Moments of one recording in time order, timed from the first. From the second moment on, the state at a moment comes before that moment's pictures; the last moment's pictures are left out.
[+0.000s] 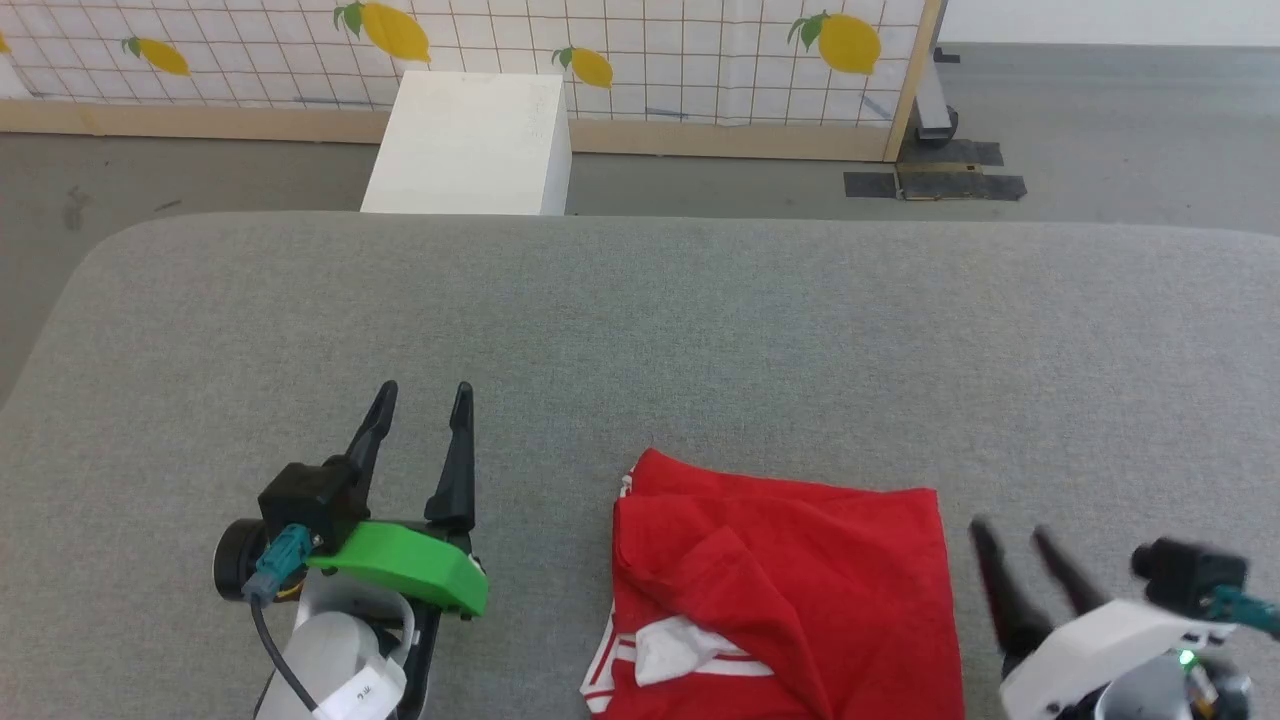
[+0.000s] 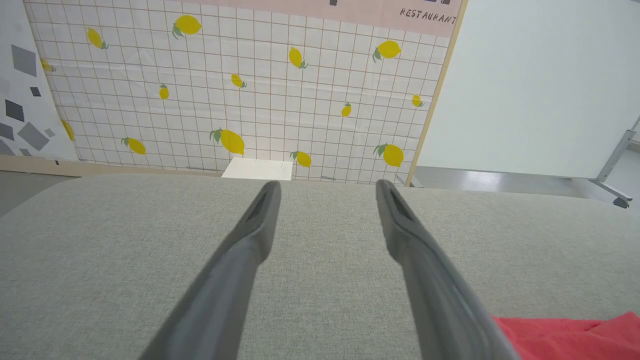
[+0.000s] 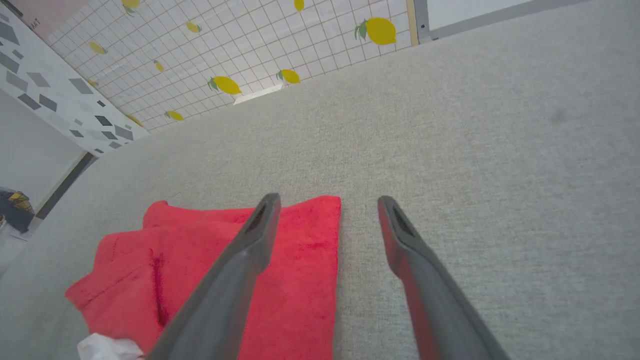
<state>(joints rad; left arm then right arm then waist) -0.19 0.07 -0.08 0.25 -0.21 -0.12 -0.26 0.07 -0.05 -0.07 0.06 0.41 0.13 0.14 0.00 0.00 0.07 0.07</state>
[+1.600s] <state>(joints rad) -0.20 0.07 -0.04 0.19 -0.21 -0.12 -0.26 -0.36 -0.40 0.25 0.00 -0.04 0.13 0.68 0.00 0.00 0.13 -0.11</state>
